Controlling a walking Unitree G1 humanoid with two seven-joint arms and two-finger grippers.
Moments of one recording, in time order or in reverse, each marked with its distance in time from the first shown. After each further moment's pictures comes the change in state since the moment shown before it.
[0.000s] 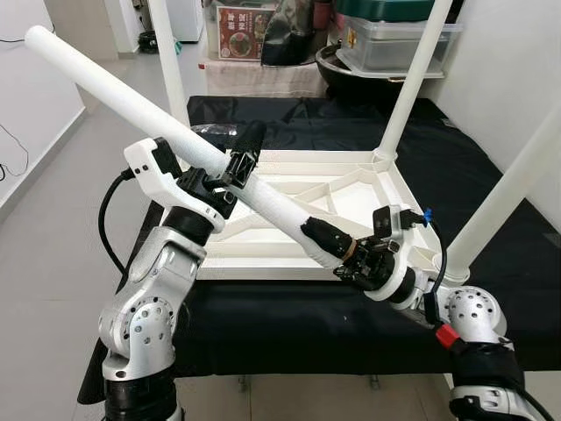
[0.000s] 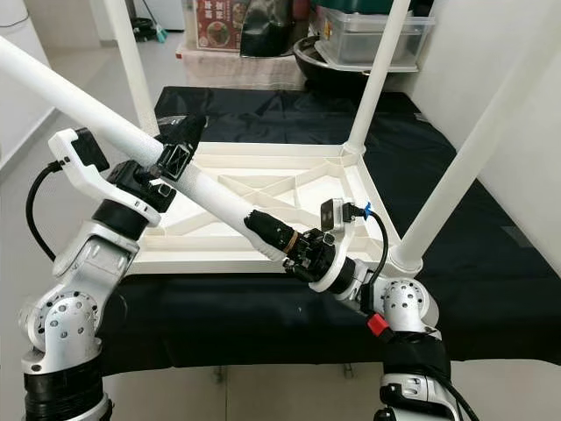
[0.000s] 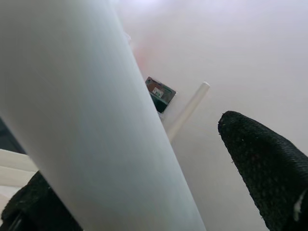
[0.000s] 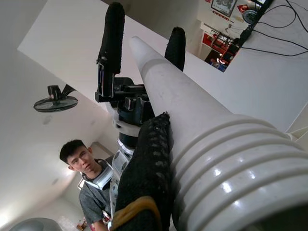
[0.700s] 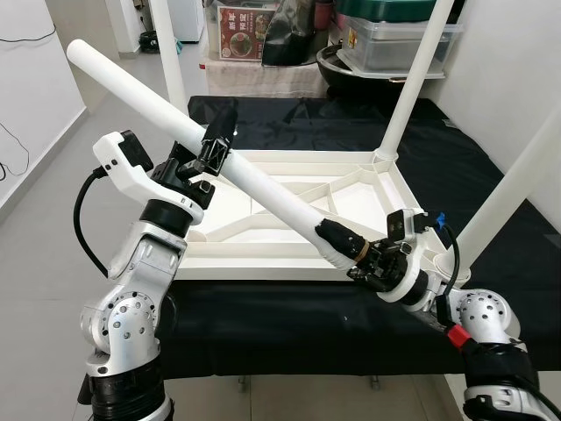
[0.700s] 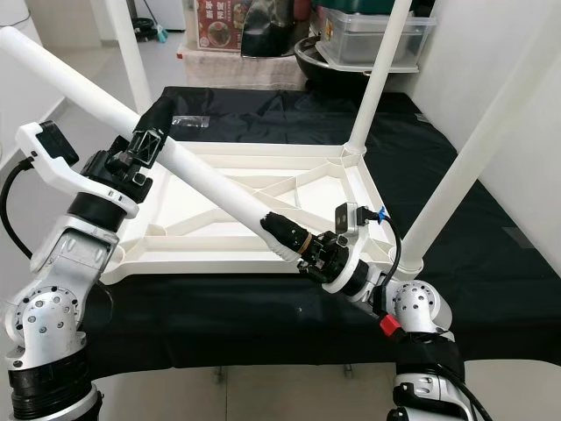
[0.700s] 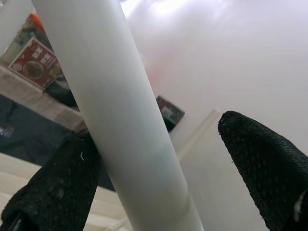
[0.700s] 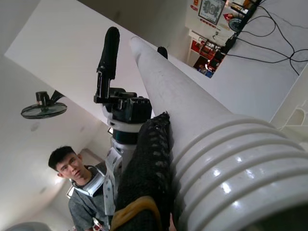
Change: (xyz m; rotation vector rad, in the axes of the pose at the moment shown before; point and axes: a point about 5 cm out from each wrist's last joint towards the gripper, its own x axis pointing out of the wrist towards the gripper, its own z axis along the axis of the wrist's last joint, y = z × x) left arm -0.003 0.014 0.023 -0.055 -0.085 0.059; right arm -0.023 -0.003 0.008 -0.012 -0.026 -0.048
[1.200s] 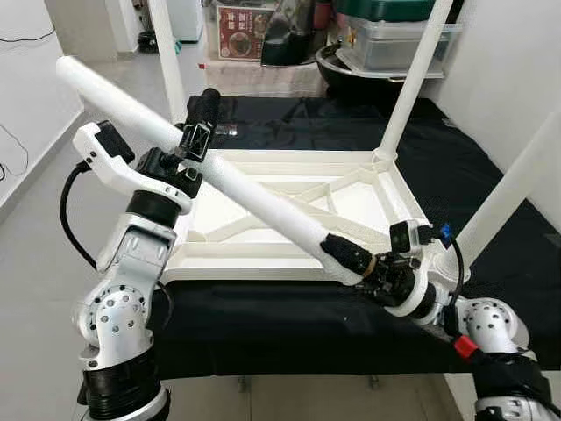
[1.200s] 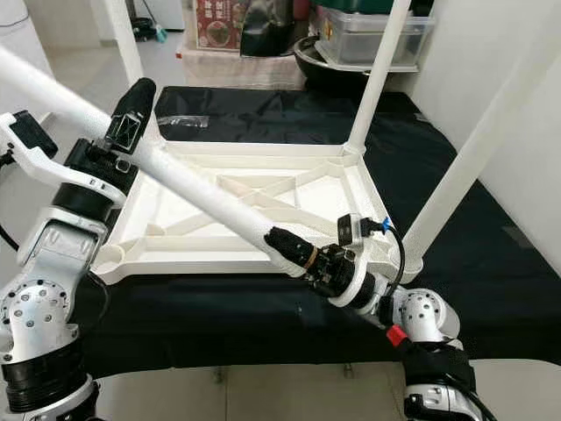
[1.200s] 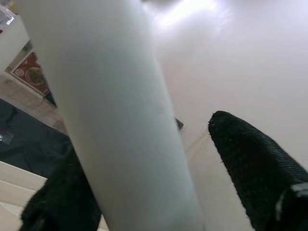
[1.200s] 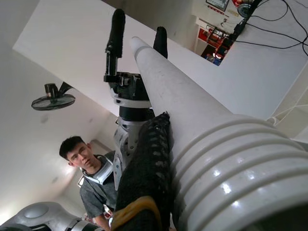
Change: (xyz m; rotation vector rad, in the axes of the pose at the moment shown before) left arm 0.001 0.003 0.008 -0.033 -0.037 0.017; right arm -0.007 0.001 -0.009 0.023 0.048 0.030
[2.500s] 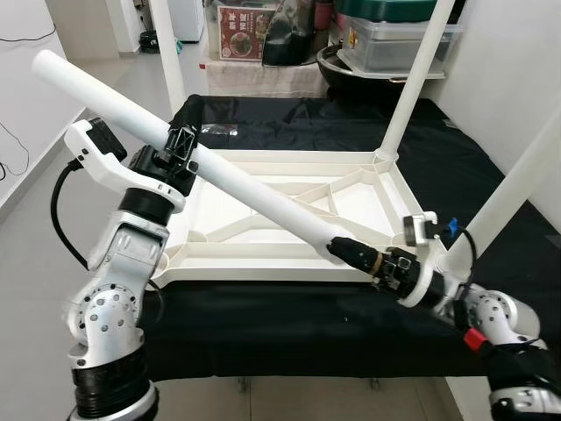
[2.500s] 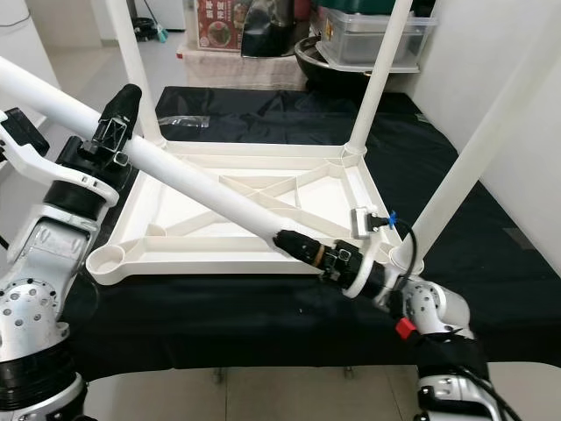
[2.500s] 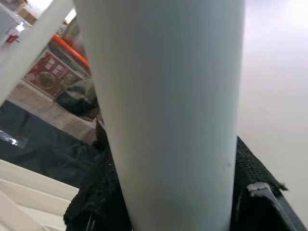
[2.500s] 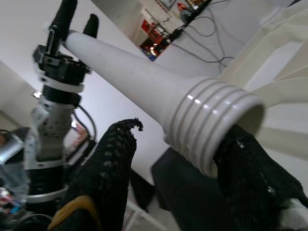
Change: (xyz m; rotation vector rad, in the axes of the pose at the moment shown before) left arm 0.000 0.009 0.012 0.047 0.004 0.032; right arm -0.021 -0.009 0.035 -0.379 0.067 -0.273
